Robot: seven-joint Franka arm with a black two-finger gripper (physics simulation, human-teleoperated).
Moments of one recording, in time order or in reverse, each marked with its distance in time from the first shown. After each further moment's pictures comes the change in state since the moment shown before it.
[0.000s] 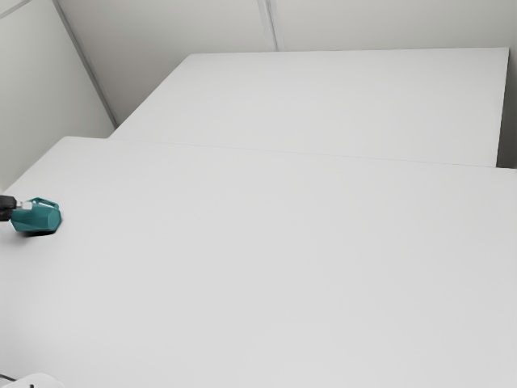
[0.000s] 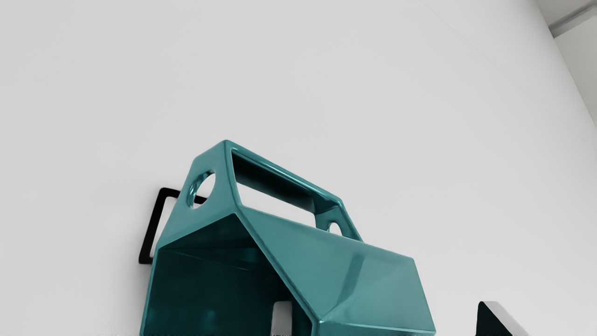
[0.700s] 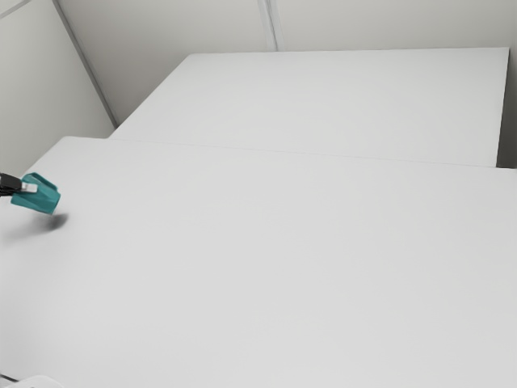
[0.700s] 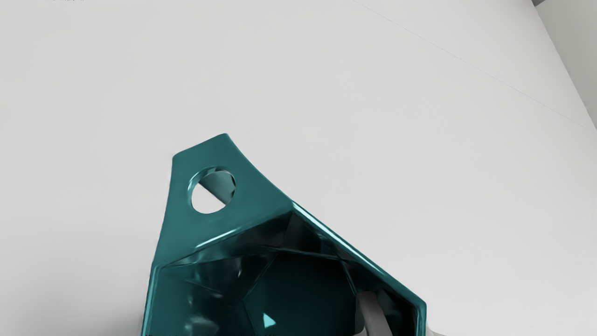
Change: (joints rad) arm -0.063 -0.127 -0.008 -0.050 0.058 -0.010 -0.008
